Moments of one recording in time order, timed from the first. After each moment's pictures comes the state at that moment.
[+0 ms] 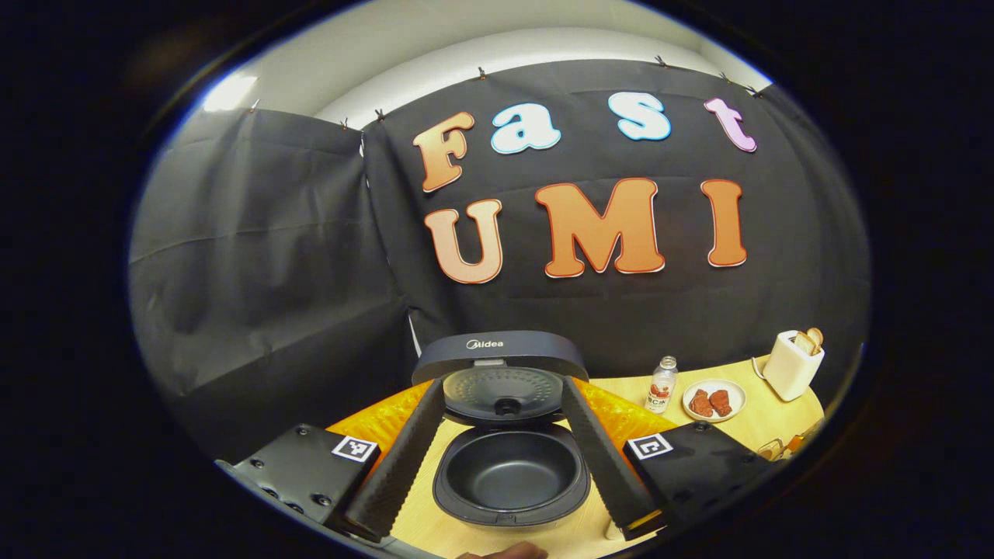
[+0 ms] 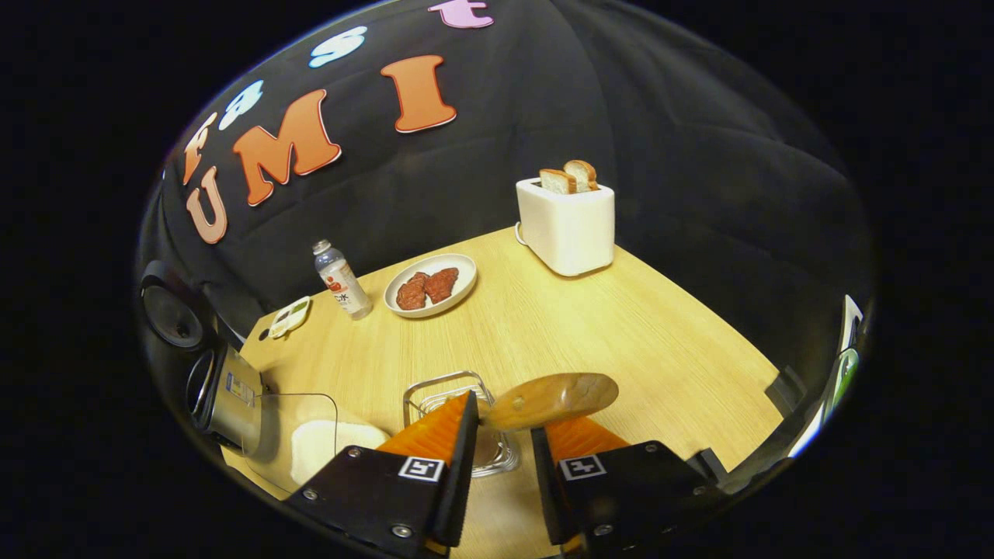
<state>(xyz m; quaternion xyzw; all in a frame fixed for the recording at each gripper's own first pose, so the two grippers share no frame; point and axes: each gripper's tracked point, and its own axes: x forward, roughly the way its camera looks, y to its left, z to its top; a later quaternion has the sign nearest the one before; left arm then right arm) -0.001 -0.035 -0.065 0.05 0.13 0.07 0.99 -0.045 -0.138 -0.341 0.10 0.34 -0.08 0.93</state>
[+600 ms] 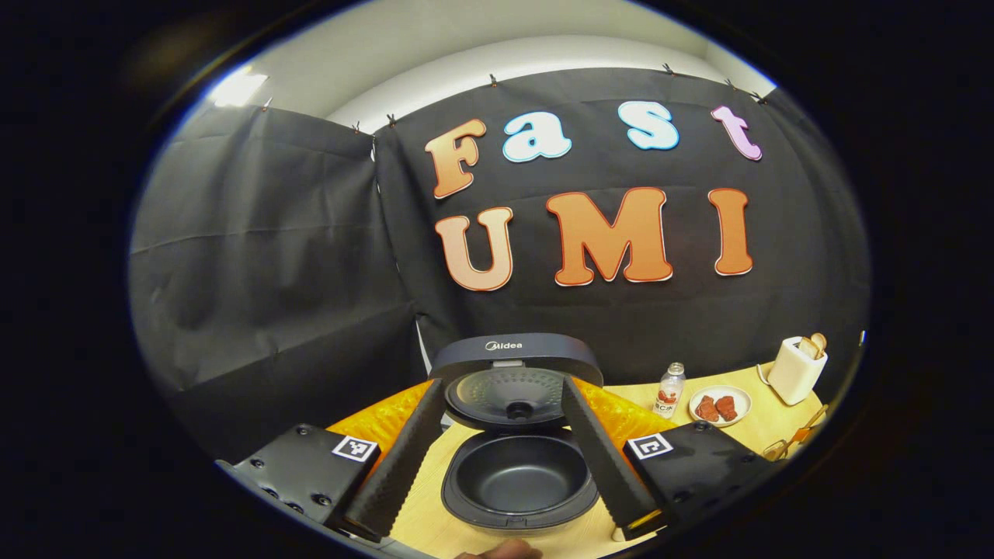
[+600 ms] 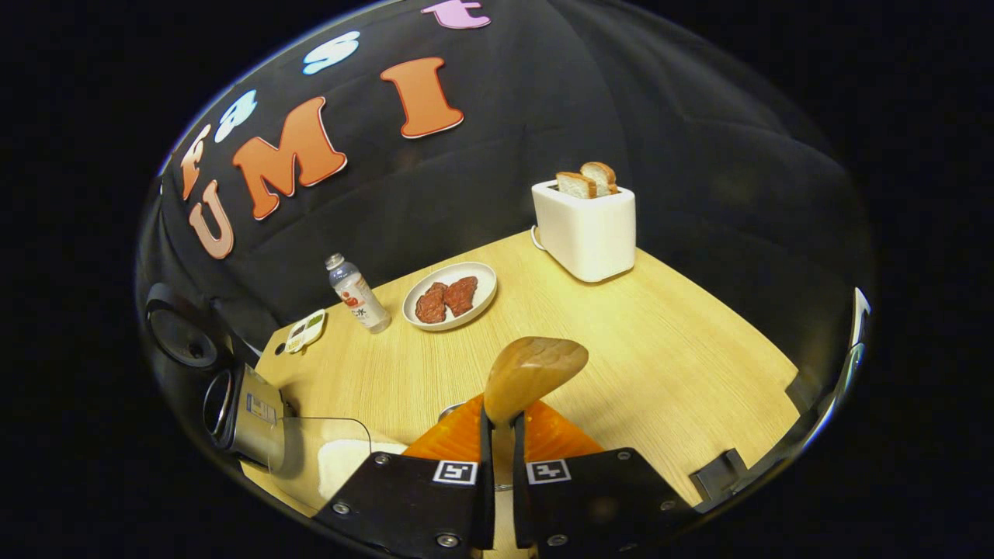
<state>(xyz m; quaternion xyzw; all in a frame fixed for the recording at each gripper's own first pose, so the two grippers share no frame) -0.005 -0.027 -0.066 0.05 0.11 0.06 0.99 -0.027 -0.127 -0.323 0.13 0.33 -0.09 0.93</state>
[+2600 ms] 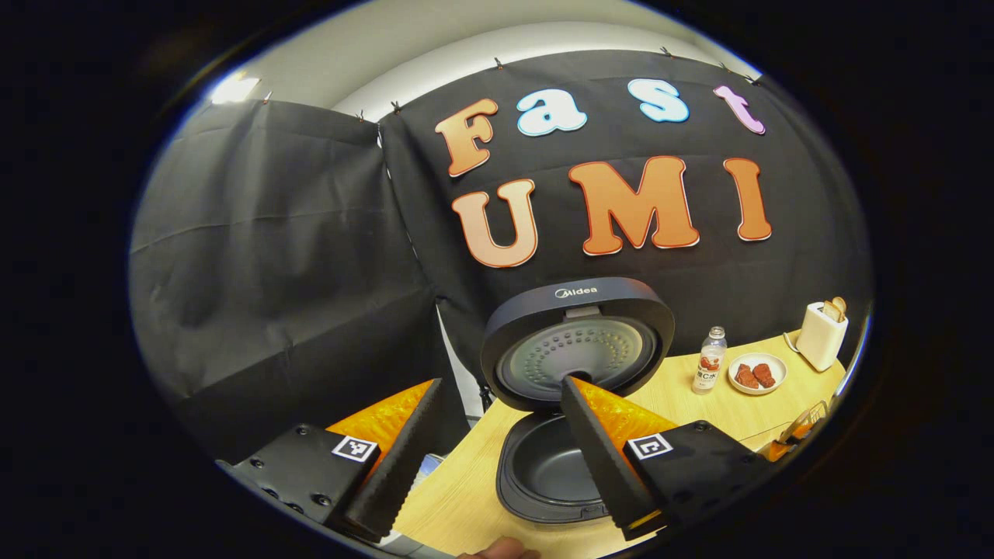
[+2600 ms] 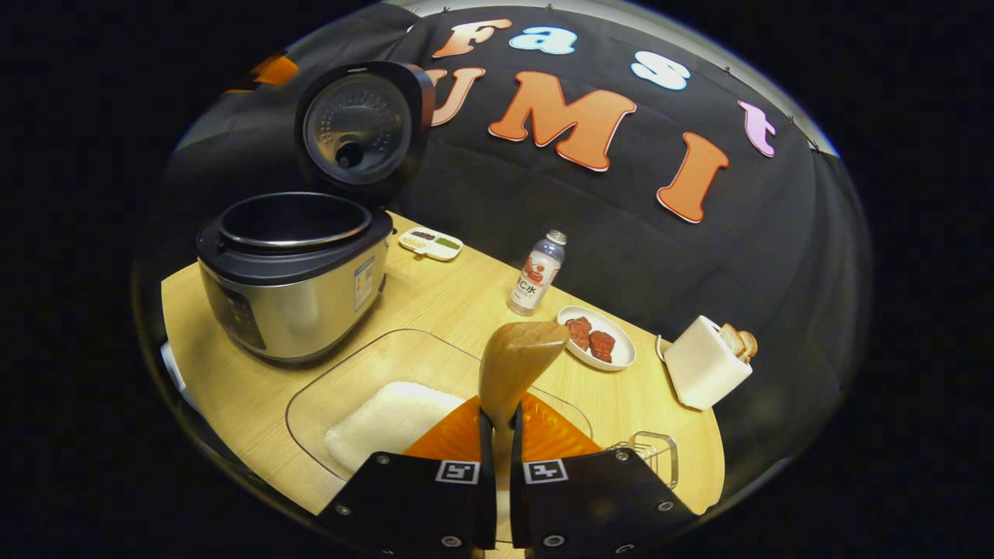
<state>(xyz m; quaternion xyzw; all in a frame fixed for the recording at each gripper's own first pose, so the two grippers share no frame) 0.000 0.054 -0.121 0.08 0.14 0.10 0.98 -0.064 0.087 -0.341 -0.23 0.24 0.15 0.93</state>
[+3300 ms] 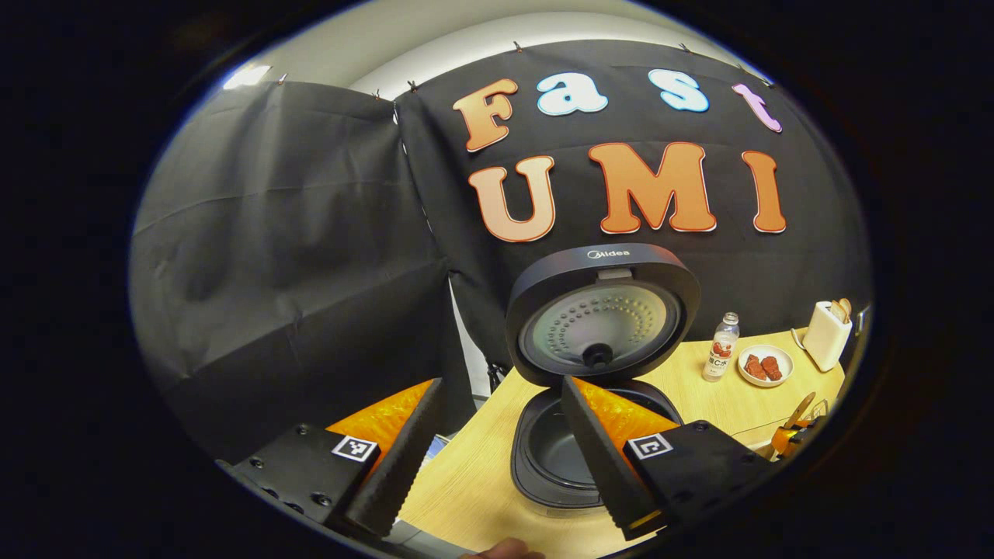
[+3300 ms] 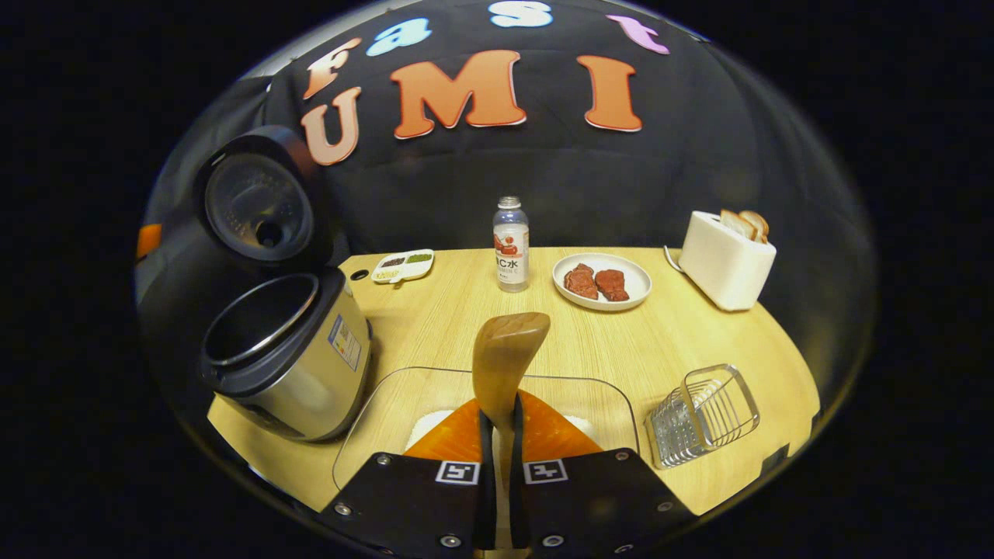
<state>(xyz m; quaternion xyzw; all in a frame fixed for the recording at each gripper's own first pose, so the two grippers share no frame) -0.009 0.085 -0.148 0.06 0.18 0.12 0.98 -0.045 0.077 -0.350 0.02 0.33 0.07 0.94</state>
